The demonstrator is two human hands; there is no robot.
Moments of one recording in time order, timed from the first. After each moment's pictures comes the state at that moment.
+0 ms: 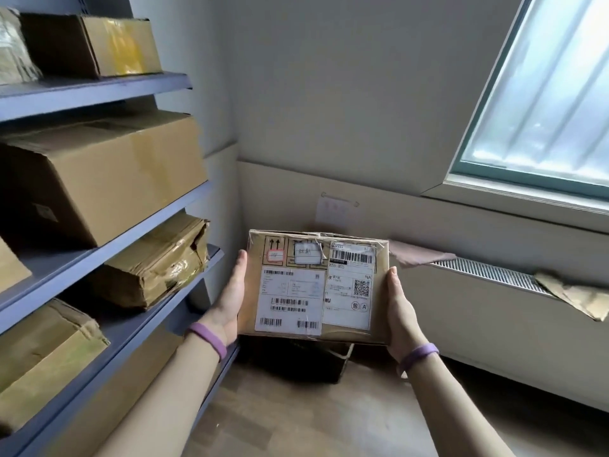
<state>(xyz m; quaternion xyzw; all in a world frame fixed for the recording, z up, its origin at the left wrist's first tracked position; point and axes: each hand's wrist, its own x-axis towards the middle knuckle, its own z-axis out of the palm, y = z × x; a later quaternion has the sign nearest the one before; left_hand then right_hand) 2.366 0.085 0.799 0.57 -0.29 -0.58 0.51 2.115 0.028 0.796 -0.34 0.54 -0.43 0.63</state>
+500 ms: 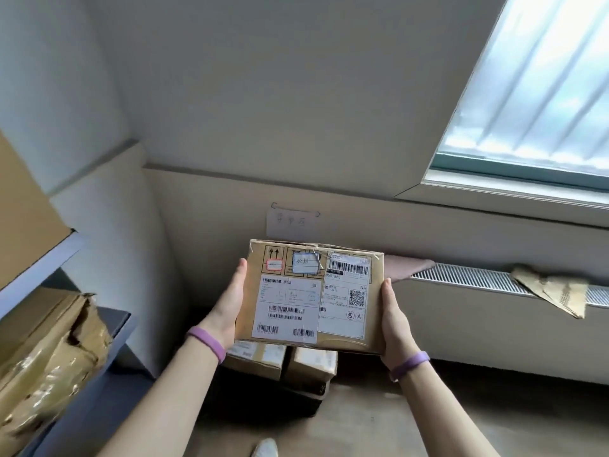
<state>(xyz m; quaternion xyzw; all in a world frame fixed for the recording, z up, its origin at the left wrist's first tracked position) 2.396 -0.237 0.720 0.52 -0.32 -0.69 0.38 2.136 -0.224 0.733 -0.25 0.61 -0.48 0.58</state>
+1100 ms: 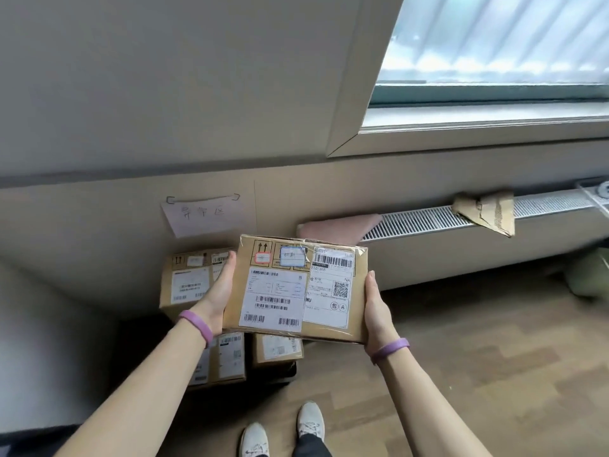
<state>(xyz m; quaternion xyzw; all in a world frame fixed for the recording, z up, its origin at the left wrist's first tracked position) 2.315 -0.451 0.637 0.51 -0.32 -0.78 0.17 2.073 -0.343 0.672 -0.06 0.68 -0.49 0.53</state>
